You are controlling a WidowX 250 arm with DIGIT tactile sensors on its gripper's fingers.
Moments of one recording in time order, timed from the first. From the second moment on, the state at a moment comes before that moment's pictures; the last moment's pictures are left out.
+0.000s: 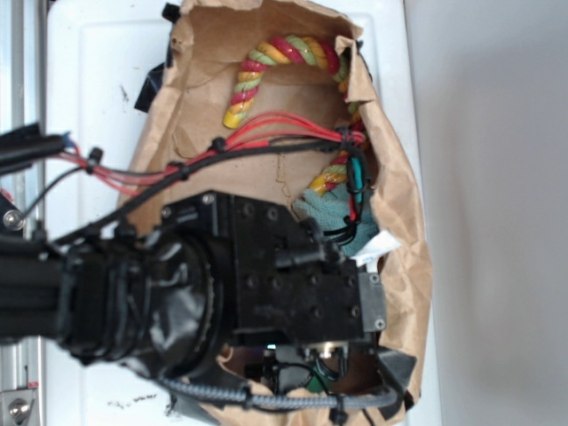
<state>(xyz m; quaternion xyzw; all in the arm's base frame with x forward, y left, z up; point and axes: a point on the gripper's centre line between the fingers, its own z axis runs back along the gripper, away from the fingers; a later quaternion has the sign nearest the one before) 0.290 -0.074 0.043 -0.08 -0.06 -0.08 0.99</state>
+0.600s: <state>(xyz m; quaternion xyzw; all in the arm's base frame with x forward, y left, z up) 0.269 -0.036 0.070 -0.13 -0.07 0.04 0.99</state>
